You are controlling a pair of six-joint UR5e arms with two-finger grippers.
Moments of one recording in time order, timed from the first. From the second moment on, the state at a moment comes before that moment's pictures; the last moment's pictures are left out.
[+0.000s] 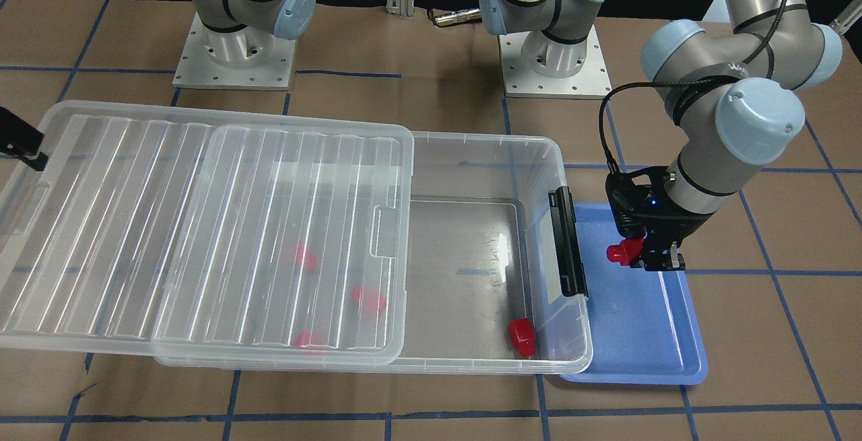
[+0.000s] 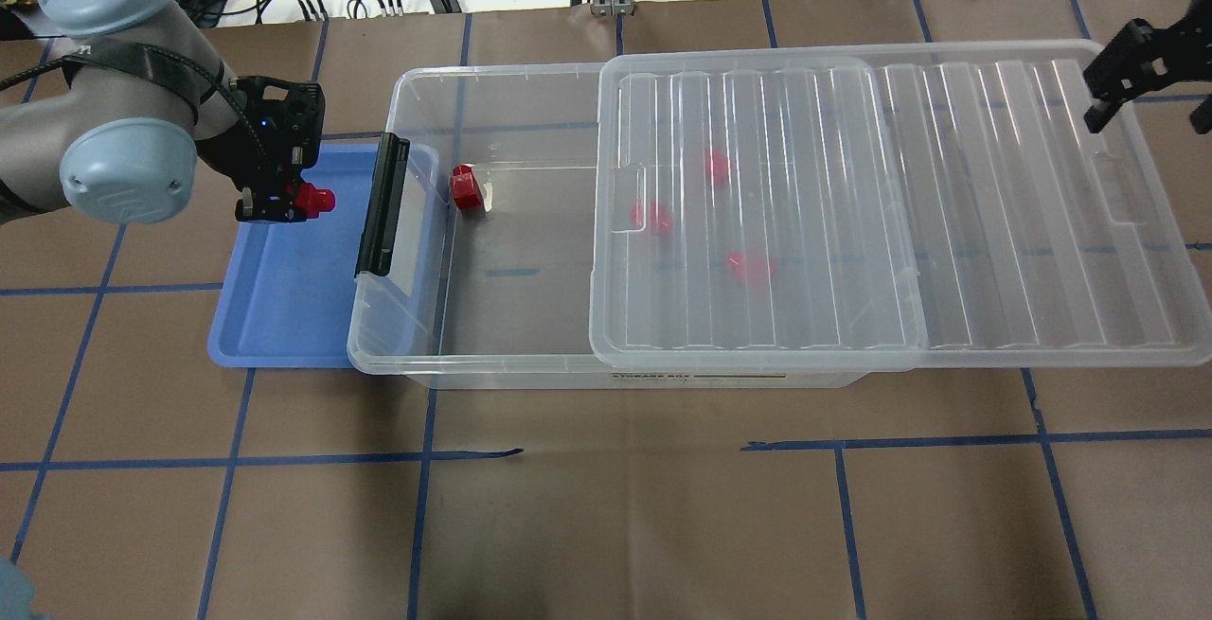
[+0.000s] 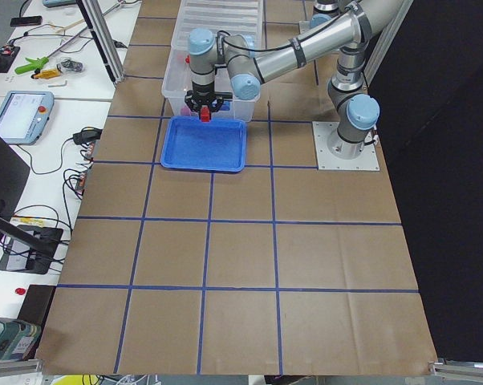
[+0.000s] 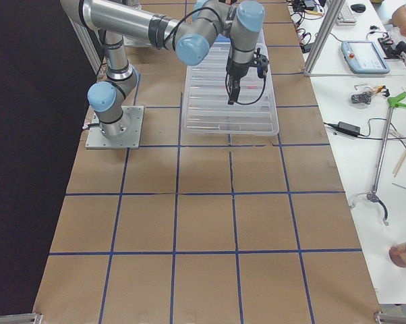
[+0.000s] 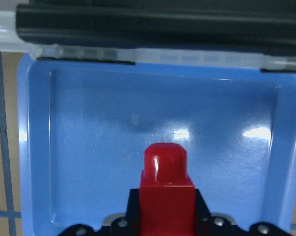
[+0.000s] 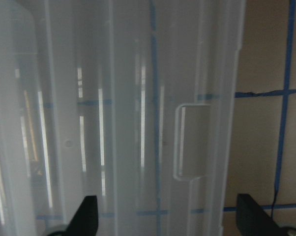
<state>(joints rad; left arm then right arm) -1.35 -1.83 -1.77 -1.07 1.58 1.77 1.09 -1.42 1.48 -1.57 -1.60 -0.44</state>
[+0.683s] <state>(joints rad) -1.30 -1.94 -1.87 -0.89 1.58 1.83 0.93 -1.29 1.52 -1.75 -1.69 -0.56</state>
